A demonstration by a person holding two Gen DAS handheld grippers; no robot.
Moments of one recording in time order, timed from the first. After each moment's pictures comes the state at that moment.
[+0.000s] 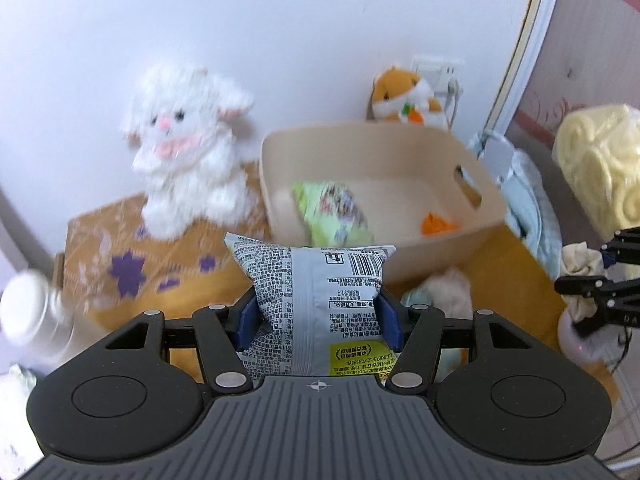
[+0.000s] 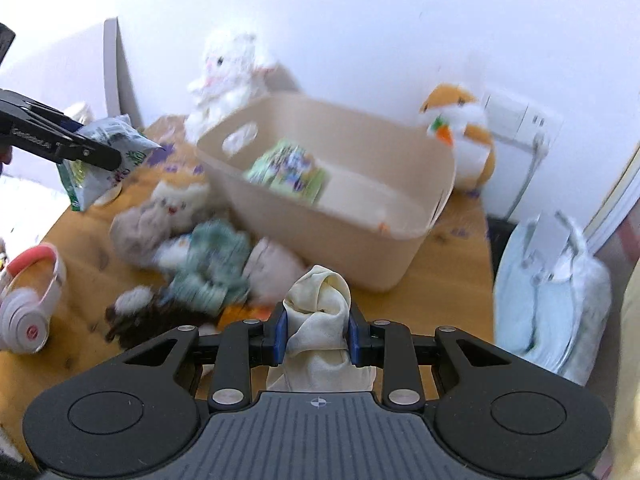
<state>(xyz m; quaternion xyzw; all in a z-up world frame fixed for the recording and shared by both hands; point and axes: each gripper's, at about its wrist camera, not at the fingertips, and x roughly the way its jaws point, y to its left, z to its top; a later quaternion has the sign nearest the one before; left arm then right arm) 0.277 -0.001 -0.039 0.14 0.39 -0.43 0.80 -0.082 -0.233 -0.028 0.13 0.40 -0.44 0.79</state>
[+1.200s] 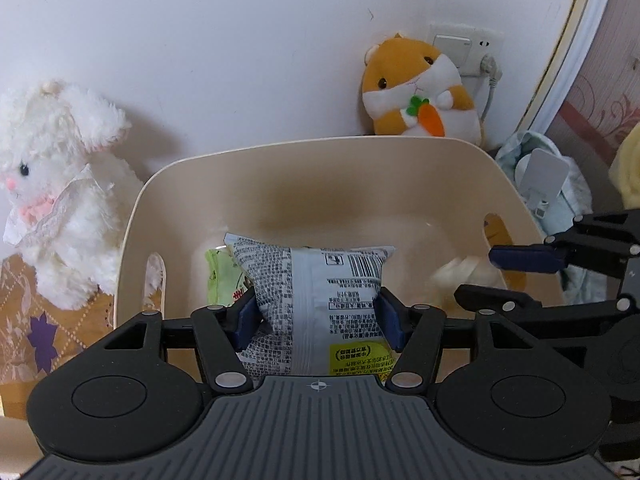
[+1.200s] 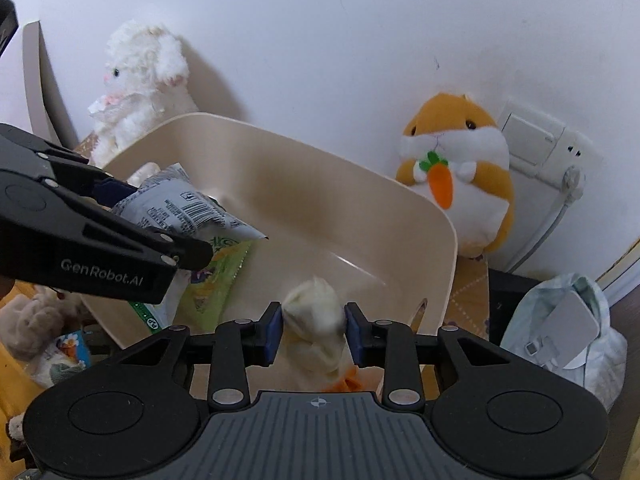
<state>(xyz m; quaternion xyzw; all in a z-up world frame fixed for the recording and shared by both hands) 0.322 -0.194 -0.106 0.18 0.44 -0.39 0.79 -0.032 -0.408 -0.075 0.14 0.43 -0.45 0.77</state>
